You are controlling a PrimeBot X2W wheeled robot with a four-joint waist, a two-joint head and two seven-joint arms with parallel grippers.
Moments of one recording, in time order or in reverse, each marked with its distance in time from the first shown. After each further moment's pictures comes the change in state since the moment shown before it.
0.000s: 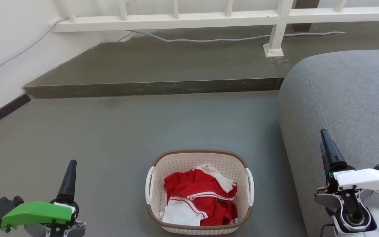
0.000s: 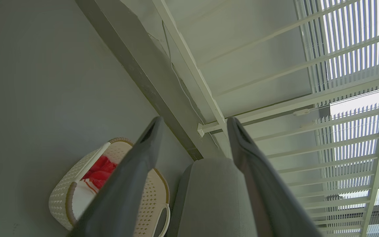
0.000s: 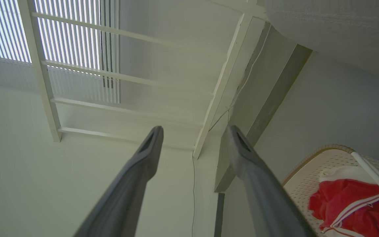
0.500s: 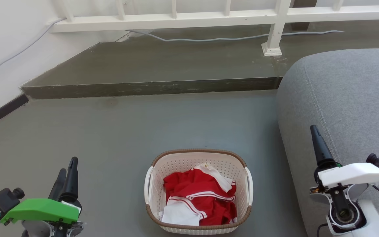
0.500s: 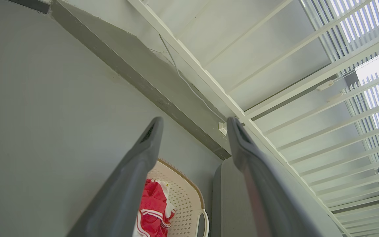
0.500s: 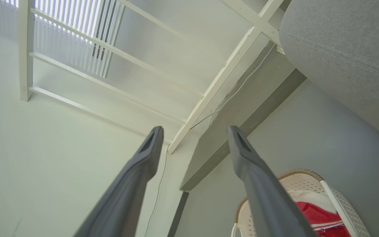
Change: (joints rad) left arm -0.007 0.029 -0.031 -0.011 0.230 0.000 -0.050; right arm -0.011 -0.012 0.057 -0.029 -0.260 -0.028 -0.051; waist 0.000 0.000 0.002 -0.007
